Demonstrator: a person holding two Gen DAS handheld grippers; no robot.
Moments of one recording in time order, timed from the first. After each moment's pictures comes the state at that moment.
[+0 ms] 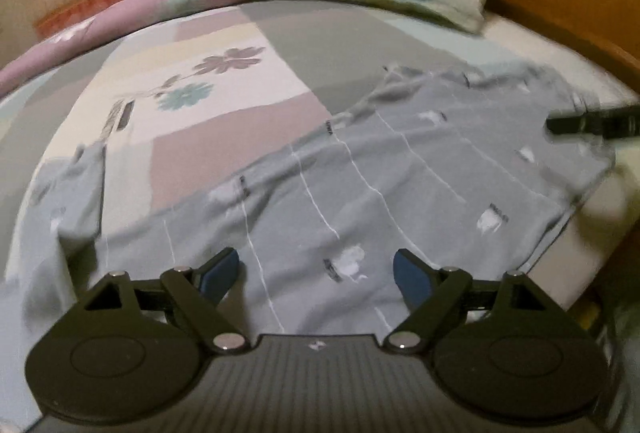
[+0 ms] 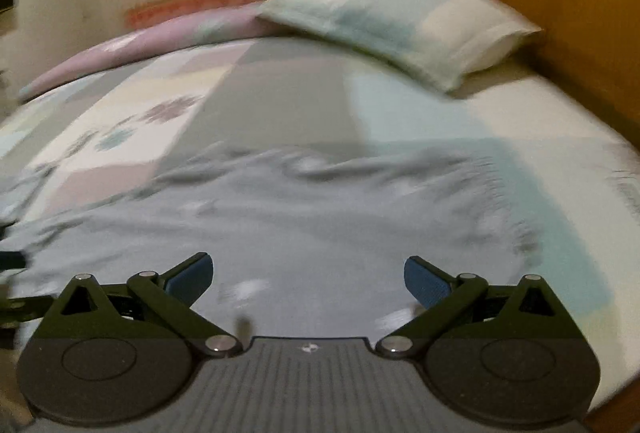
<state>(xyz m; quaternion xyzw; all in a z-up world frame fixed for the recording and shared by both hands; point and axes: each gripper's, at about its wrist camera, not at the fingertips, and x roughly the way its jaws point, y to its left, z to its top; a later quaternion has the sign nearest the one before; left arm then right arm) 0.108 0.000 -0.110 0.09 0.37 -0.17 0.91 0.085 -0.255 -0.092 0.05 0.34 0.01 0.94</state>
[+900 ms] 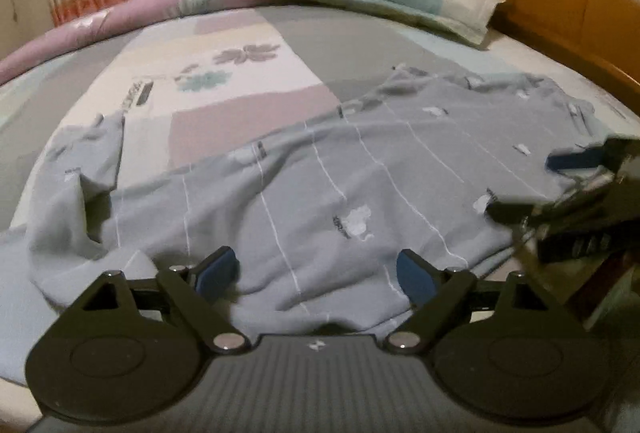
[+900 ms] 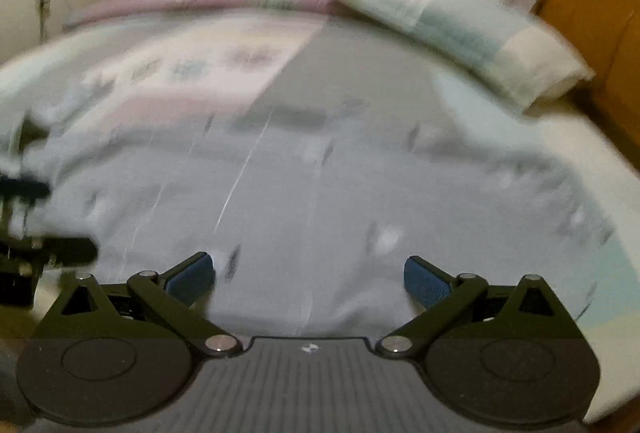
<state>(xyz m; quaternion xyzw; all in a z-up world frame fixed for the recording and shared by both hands) 0.074 0.020 -0.120 0.08 0.35 -0.17 0.92 0.060 -0.170 -0.122 -0.04 0.35 0.03 0.94</state>
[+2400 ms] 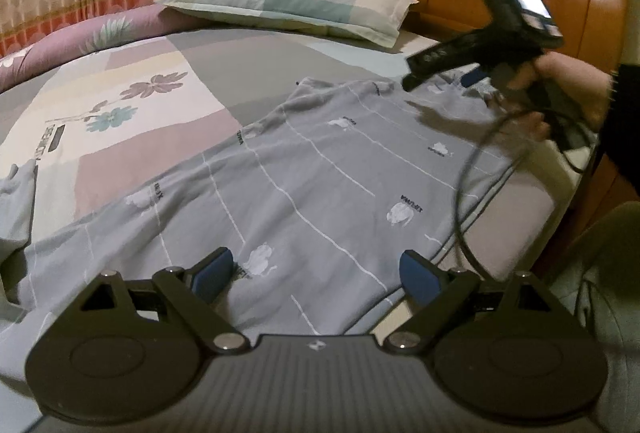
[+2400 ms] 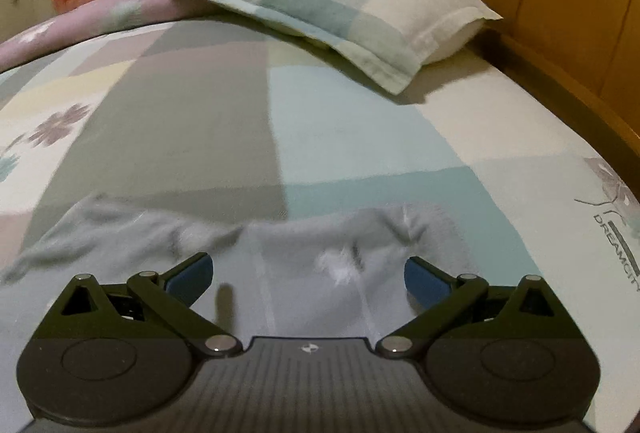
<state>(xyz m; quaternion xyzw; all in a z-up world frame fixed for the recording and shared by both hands) 0.080 -0.006 -0.118 0.09 0.33 -0.29 0.90 0.184 -0.298 -0.099 0.04 0.38 -0.12 0.91</state>
